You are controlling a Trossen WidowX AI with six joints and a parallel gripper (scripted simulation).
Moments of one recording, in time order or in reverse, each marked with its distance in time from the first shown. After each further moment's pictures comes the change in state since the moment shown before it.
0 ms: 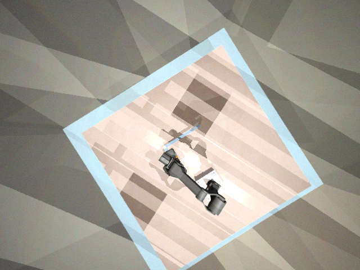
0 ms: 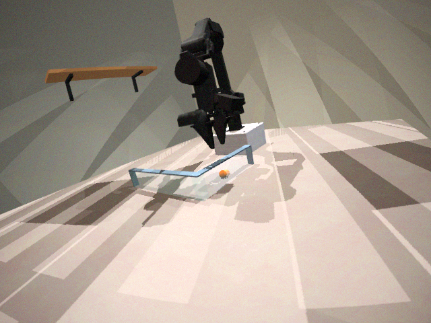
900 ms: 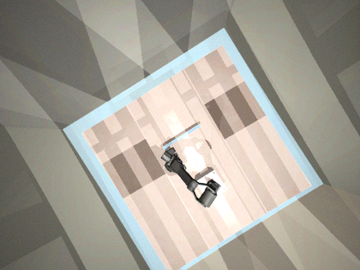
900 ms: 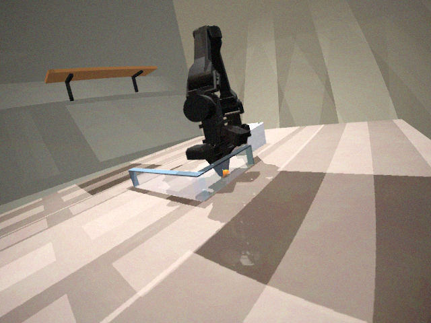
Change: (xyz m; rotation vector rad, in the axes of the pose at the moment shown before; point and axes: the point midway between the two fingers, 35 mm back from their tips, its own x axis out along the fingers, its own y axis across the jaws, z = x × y) arm 0.081 0.002 -0.001 0.002 0.001 0.004
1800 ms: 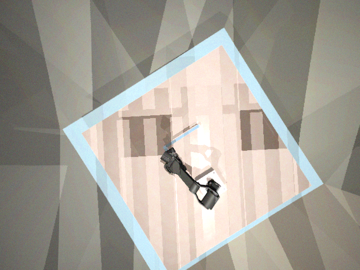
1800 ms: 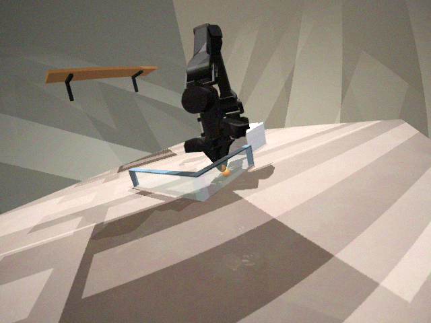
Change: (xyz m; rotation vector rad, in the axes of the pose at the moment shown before) arm -0.018 -0.001 0.001 -0.001 -0.002 -0.003
